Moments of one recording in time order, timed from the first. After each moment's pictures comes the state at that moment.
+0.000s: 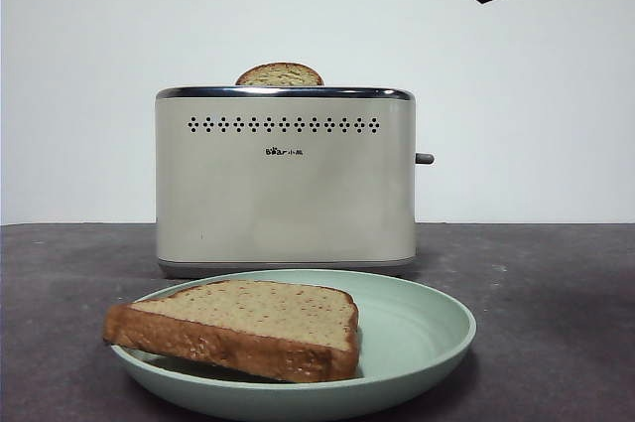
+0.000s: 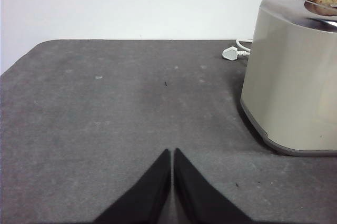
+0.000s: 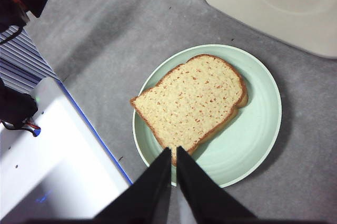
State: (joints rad) left arm 0.08 0.03 0.10 -0.18 0.15 0.01; right arm 0.60 0.91 0.87 -0.69 -0.45 0.18
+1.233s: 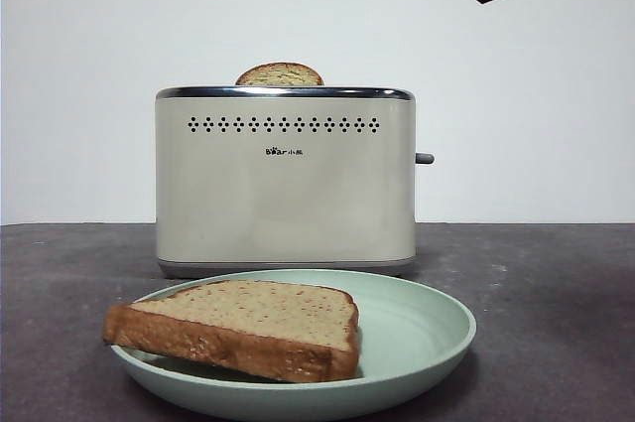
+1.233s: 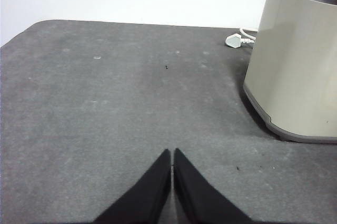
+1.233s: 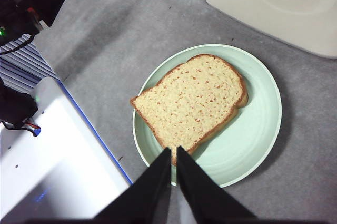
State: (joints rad) left arm 0.08 0.00 0.04 -0.18 0.15 -0.03; right arm 0.60 0.91 0.87 -0.69 -0.45 0.18
